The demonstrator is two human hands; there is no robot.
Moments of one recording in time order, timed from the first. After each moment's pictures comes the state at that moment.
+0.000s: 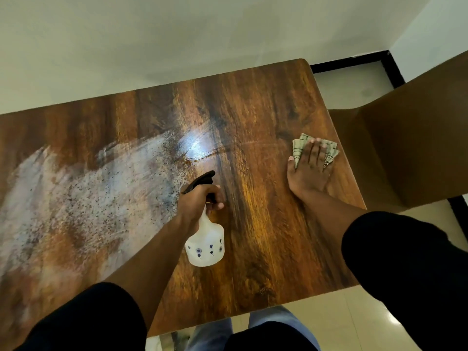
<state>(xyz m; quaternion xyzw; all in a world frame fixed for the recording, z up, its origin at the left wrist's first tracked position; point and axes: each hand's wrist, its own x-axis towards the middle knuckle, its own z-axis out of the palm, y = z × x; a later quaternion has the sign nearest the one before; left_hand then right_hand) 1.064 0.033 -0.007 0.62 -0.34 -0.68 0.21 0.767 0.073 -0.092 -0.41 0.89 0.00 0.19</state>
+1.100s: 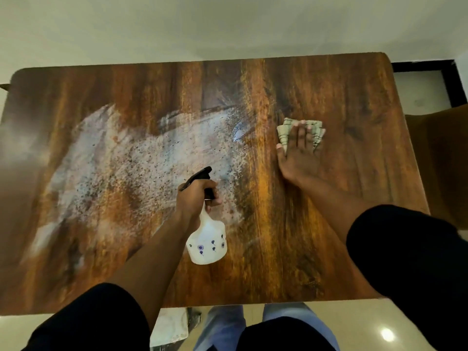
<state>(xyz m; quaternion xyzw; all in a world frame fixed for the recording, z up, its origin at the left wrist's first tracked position) 1.215 0.031 -0.010 0.68 -0.23 -0.64 0.27 0.934 -0.008 -0.079 -0.56 0.80 0.02 0.22</state>
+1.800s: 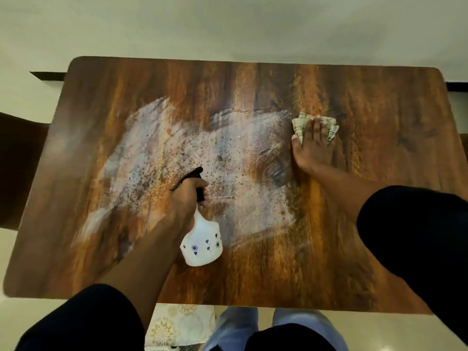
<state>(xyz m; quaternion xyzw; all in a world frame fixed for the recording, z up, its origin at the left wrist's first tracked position) 1.361 0.018 0.000 0.72 -0.17 -0.61 0.29 1.036 -0.061 -0.072 -0.55 0.80 0.02 0.23</state>
